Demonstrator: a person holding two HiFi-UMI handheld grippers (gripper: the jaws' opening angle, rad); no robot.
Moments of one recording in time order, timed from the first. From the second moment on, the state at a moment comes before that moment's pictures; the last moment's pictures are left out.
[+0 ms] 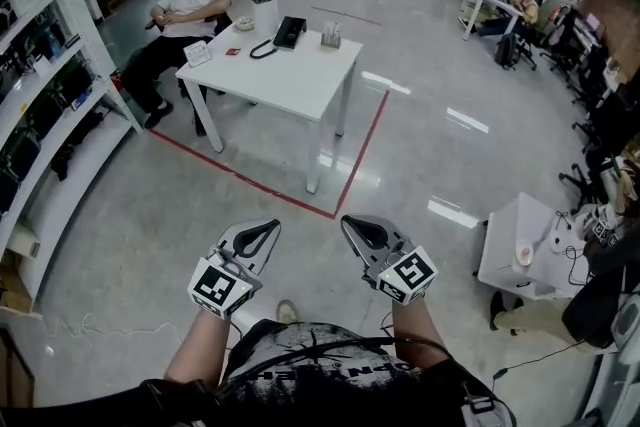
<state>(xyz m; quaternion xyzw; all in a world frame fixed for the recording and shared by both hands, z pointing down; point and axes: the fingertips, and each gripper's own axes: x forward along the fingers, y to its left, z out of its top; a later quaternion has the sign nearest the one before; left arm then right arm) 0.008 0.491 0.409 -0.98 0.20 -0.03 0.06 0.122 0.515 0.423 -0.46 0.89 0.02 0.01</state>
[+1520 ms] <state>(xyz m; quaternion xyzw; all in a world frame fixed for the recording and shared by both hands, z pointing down) -0.117 0.336 0.444 -0.97 0.25 -0.01 0.01 -0.011 0.335 0.435 -0.39 0.92 0.03 -0.04</state>
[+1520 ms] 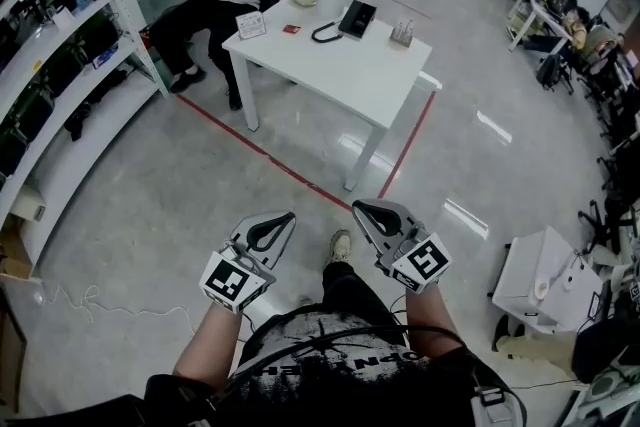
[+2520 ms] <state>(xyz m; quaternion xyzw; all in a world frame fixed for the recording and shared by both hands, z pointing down) -0.062 0.133 0.439 -0.94 0.34 -0.04 0.01 0.039 0.111 0.422 -0.29 0.96 0.03 -0.02</state>
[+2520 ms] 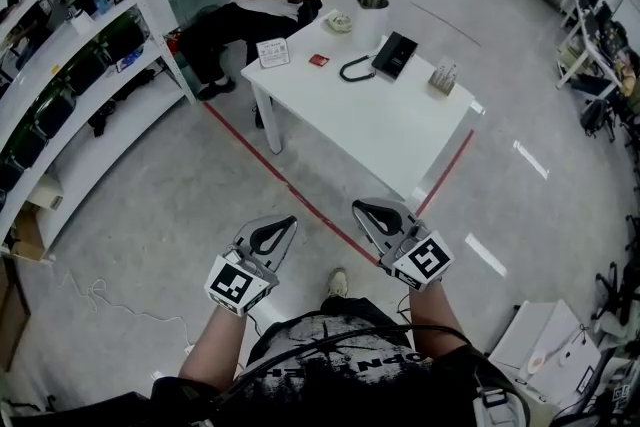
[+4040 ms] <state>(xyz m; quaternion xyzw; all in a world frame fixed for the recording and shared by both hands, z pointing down) 0.010 -0.042 0.437 -0.93 0.36 -0.04 0.01 0.101 -0.063 0.436 -0.27 0.96 0.02 -0.01</state>
